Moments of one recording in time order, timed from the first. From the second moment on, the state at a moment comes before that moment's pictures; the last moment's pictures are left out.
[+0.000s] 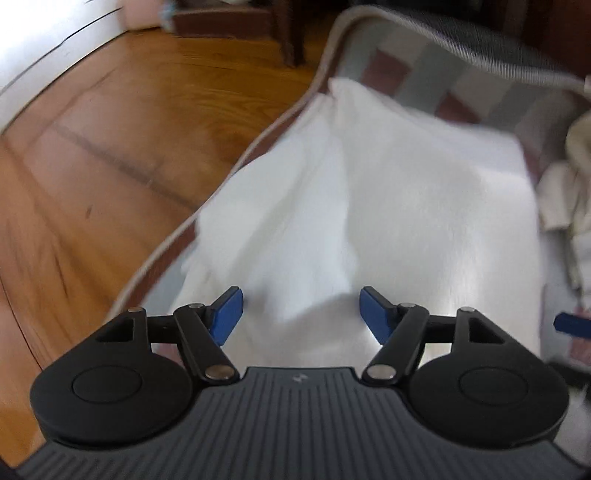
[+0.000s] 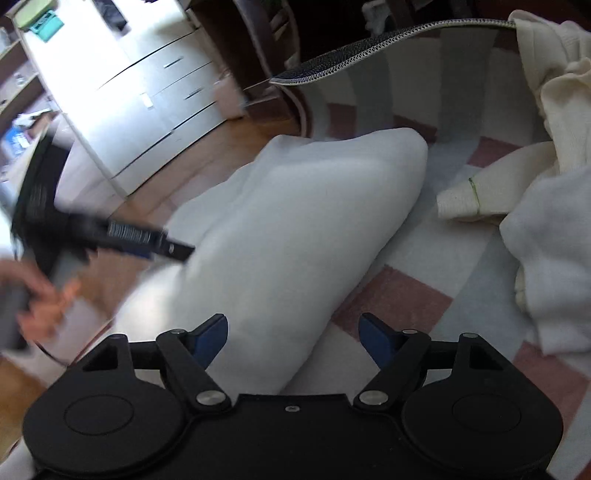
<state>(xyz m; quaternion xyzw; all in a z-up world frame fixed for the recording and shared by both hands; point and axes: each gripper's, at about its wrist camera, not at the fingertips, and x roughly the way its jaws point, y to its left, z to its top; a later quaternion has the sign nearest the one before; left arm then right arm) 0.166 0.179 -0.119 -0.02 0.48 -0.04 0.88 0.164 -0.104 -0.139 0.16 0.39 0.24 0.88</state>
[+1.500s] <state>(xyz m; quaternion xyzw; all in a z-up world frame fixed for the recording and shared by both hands) 0.203 0.197 -0.158 -0.28 0.37 -0.02 0.89 0.333 -0.128 -0.178 0.27 0.37 0.26 0.85</state>
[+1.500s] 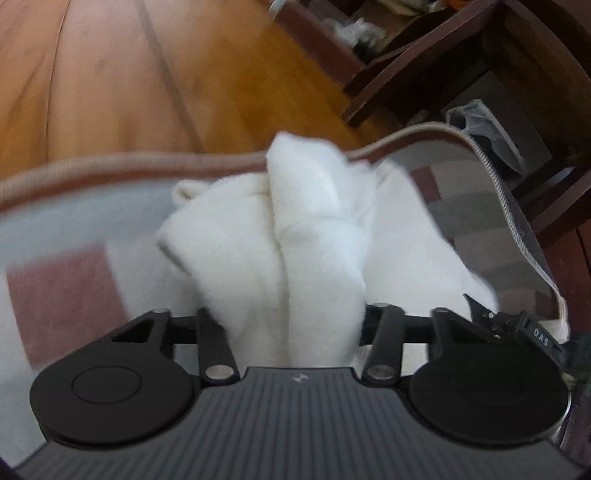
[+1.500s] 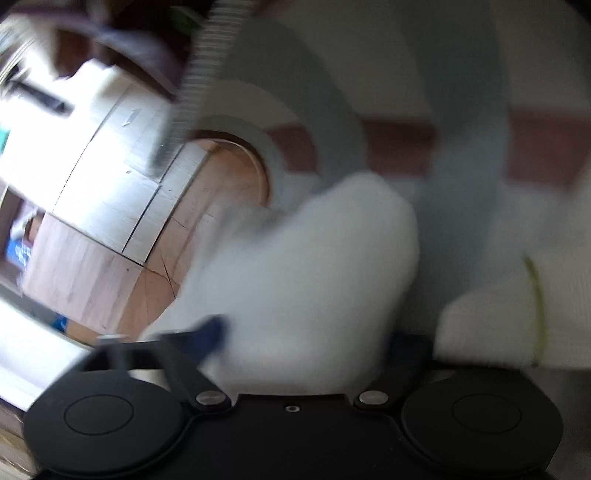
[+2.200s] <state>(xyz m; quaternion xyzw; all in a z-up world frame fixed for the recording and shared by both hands) 0.207 0.151 -0.131 -0.16 0.35 0.01 0.92 0.290 -0.108 -0.092 -0.13 0.24 0.23 0.93</state>
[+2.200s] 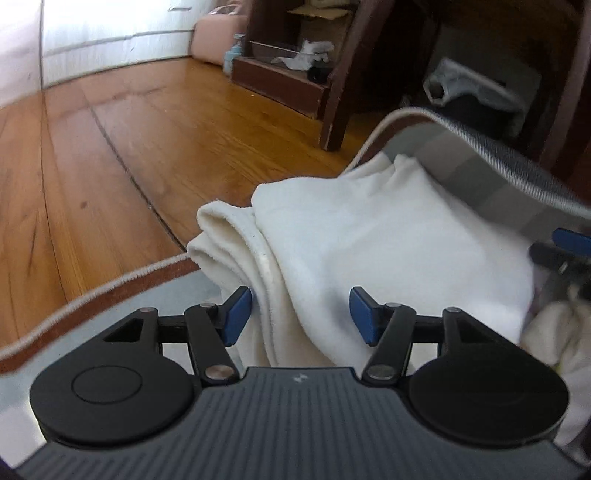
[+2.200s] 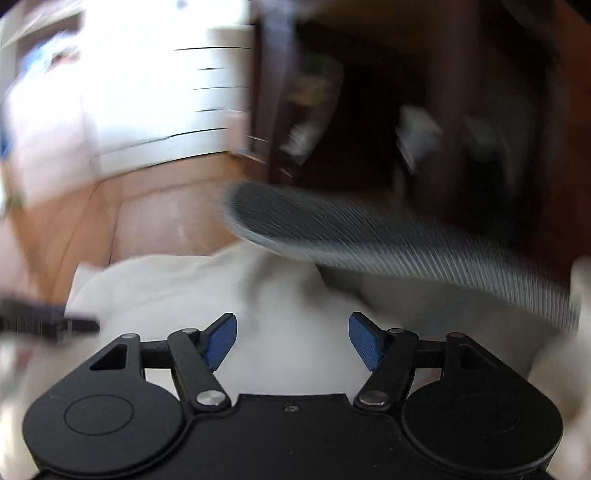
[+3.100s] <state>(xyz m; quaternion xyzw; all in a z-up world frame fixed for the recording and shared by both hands) 0.165 0.142 -0.147 -0.14 0.45 0.01 0.88 0.350 -0.117 -0.035 -0.23 0.17 0.08 0.96</state>
